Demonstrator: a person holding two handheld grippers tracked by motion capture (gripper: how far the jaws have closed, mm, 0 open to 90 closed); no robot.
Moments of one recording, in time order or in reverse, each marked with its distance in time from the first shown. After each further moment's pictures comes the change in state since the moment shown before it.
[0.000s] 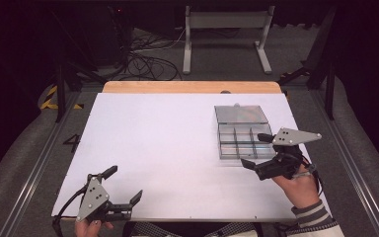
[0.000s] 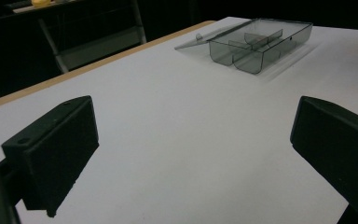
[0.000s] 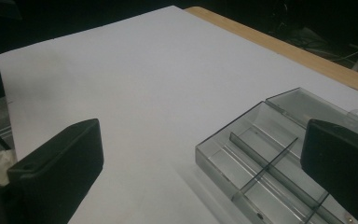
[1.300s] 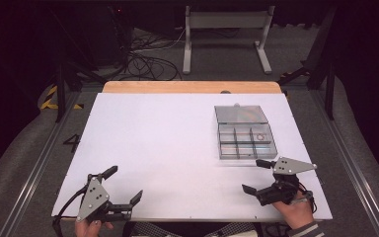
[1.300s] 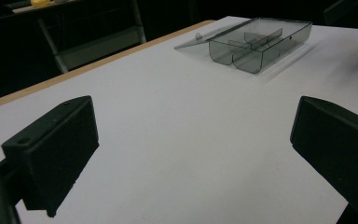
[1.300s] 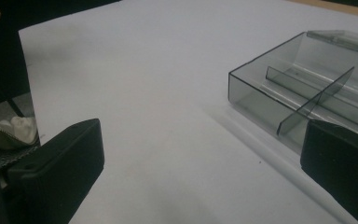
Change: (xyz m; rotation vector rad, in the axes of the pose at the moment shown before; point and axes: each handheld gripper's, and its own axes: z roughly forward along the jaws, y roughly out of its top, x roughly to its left) left arm 0.000 0.000 0.000 0.004 0.001 0.009; right arm 0.012 -0.084 0.011 -0.008 0.064 0.060
